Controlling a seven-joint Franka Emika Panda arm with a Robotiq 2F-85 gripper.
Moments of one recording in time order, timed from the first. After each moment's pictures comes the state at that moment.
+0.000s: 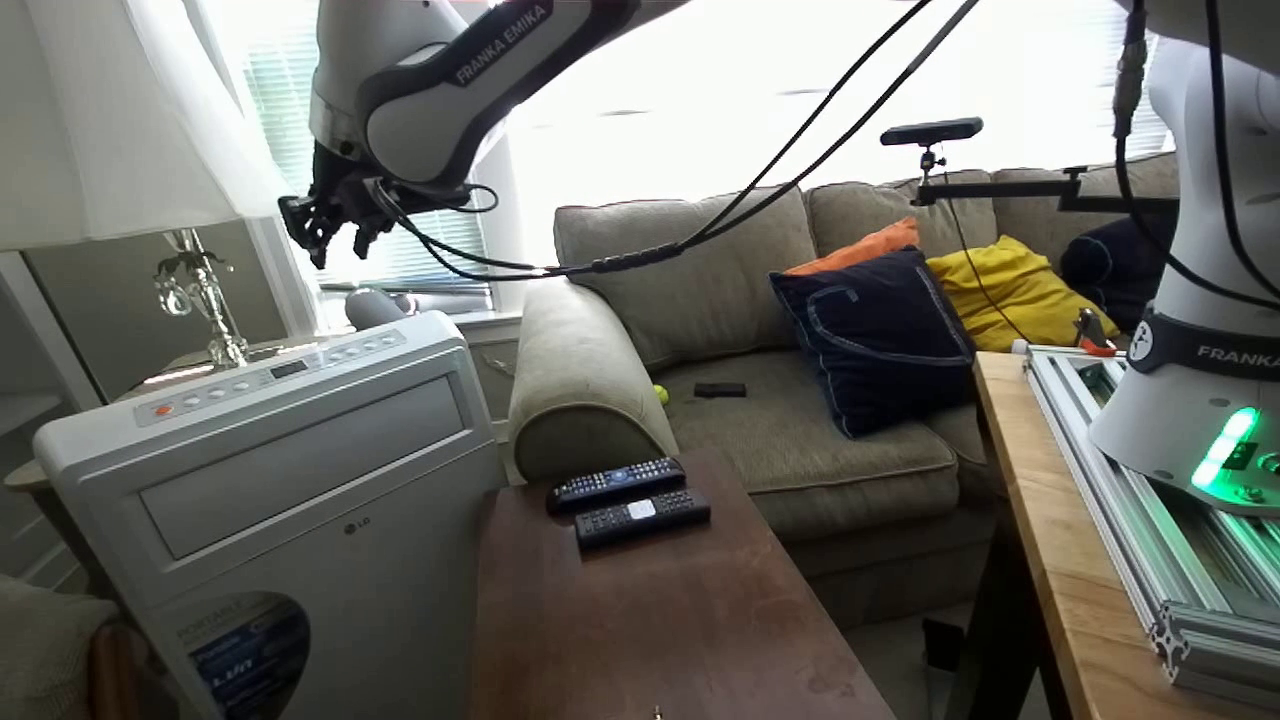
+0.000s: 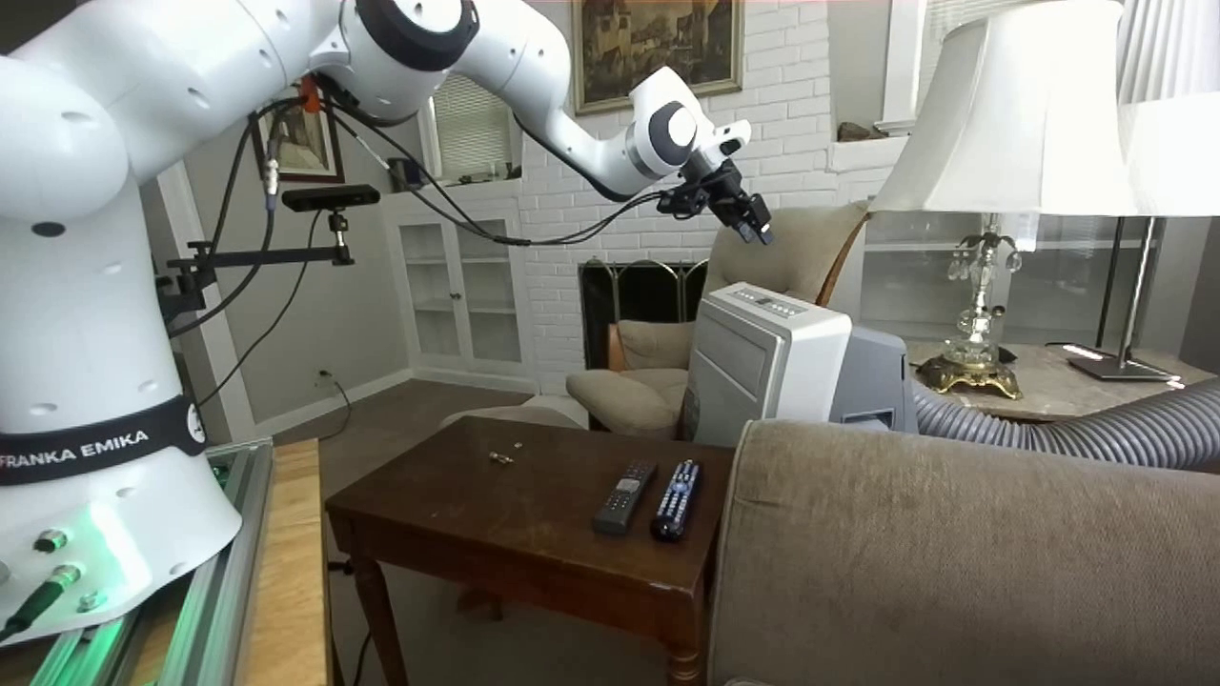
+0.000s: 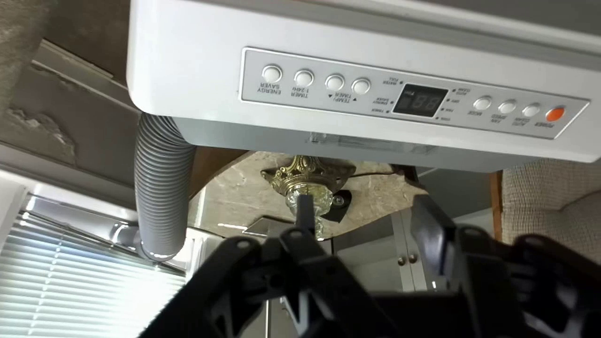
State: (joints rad) arm 0.36 0.94 -0.28 -1.07 -0.13 2.66 0.55
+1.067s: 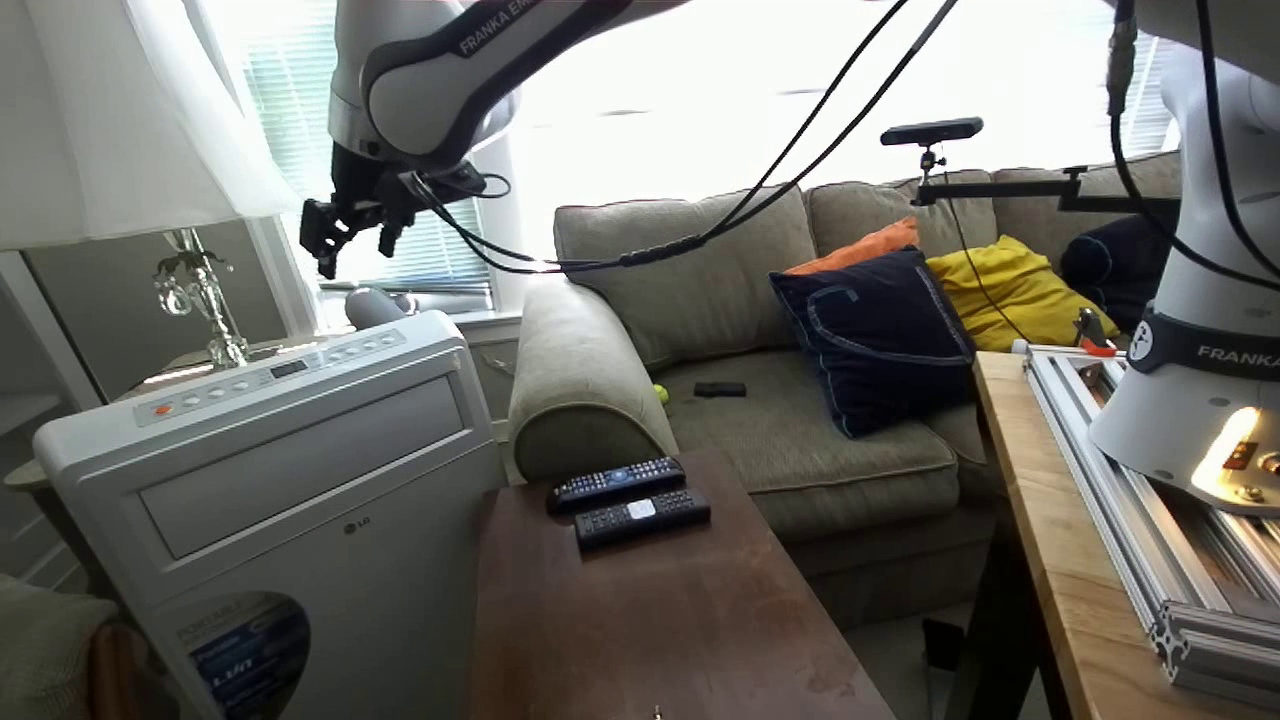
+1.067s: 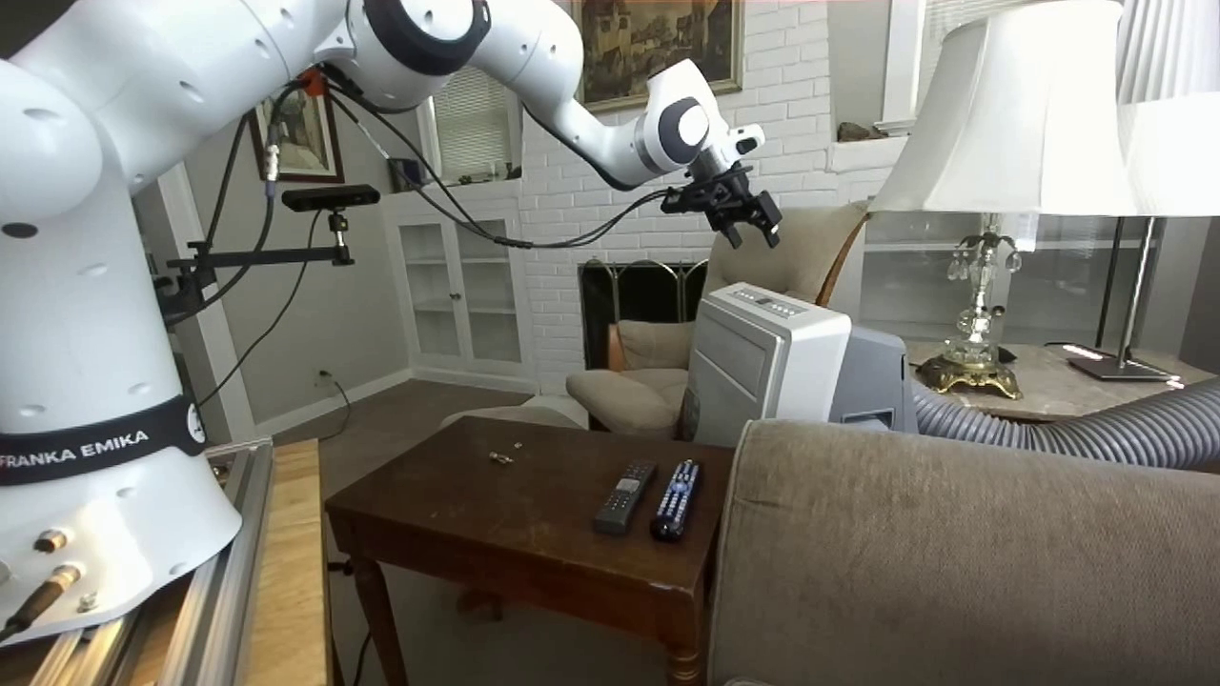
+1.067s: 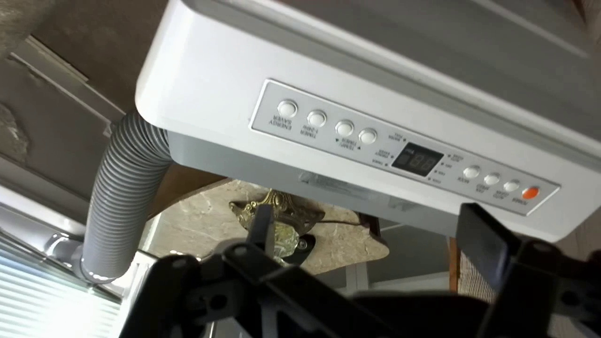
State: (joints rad) arm 0.24 0.92 -0.11 -1.08 -0.12 2.57 0.26
